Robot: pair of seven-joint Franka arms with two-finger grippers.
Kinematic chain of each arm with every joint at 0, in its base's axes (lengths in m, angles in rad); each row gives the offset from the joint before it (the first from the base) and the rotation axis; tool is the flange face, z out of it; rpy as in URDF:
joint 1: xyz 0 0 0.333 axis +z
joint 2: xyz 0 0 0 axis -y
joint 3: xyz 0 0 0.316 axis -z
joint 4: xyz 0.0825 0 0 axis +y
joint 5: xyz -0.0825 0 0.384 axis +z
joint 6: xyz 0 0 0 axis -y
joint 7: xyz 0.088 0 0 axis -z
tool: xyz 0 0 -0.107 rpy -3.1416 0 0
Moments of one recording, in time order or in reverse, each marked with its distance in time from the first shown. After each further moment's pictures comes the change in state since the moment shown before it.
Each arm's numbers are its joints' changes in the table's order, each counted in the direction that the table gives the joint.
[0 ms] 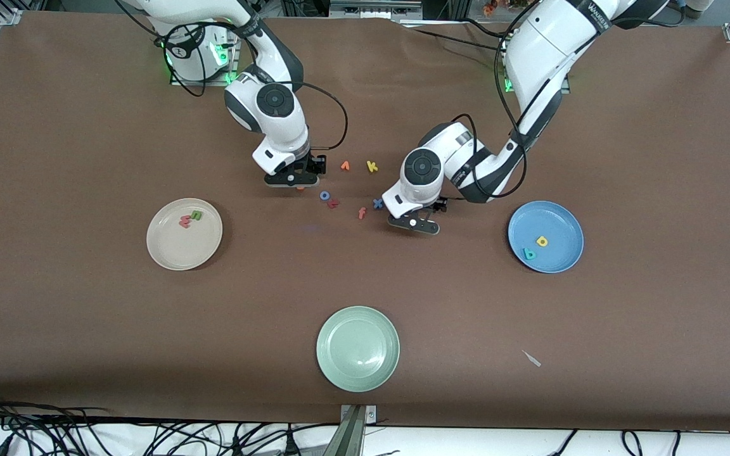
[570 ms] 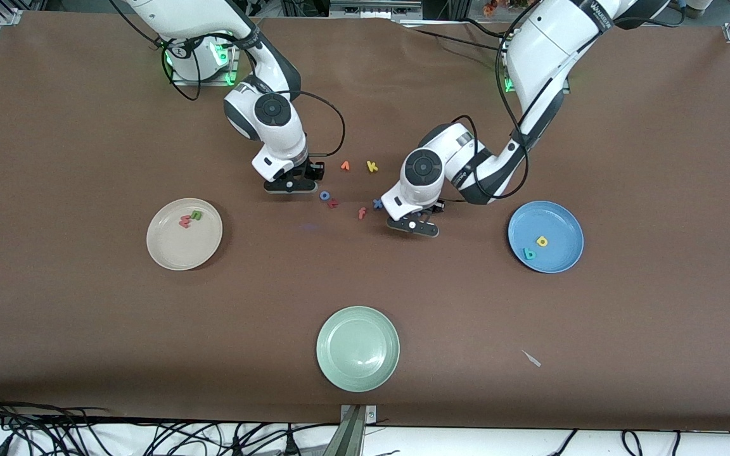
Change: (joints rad) left arm 0.013 0.004 0.001 -0.026 0.003 -0.012 0.002; right arm 0.000 -0.042 0.012 0.000 -0.015 0.050 0.000
